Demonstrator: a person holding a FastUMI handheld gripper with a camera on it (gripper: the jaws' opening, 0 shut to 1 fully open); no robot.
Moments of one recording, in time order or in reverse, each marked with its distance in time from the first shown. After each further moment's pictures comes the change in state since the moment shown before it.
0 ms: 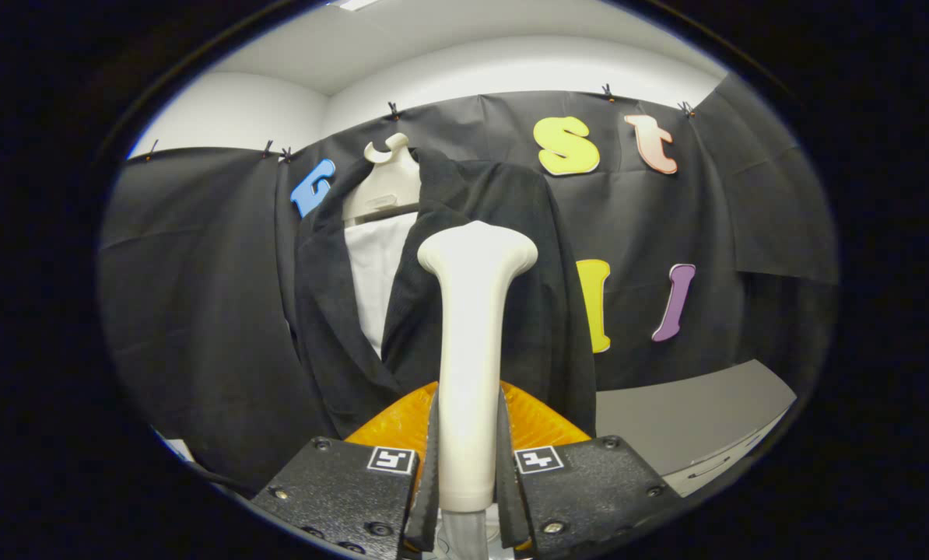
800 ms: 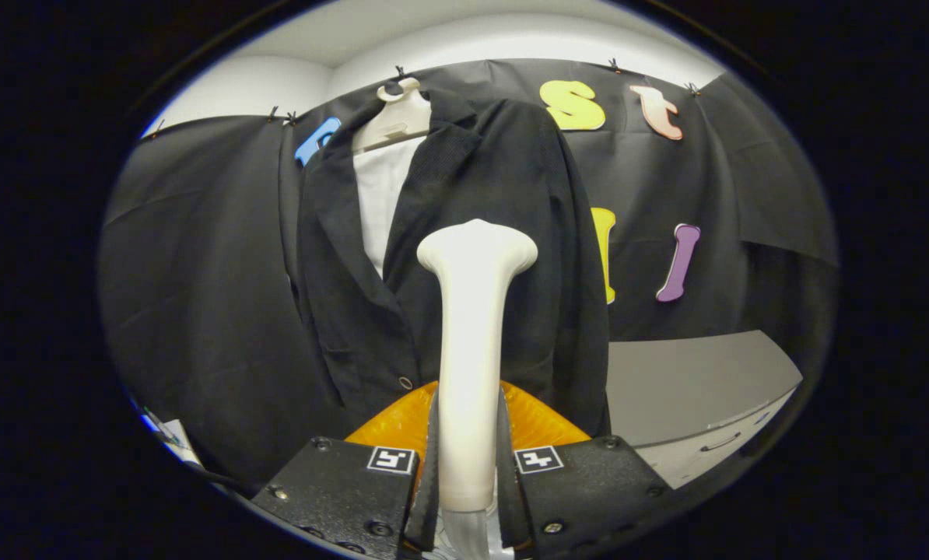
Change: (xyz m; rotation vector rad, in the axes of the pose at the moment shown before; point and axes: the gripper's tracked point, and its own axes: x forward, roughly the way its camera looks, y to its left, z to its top) arm -0.004 0.000 -0.088 -0.021 0.152 -0.004
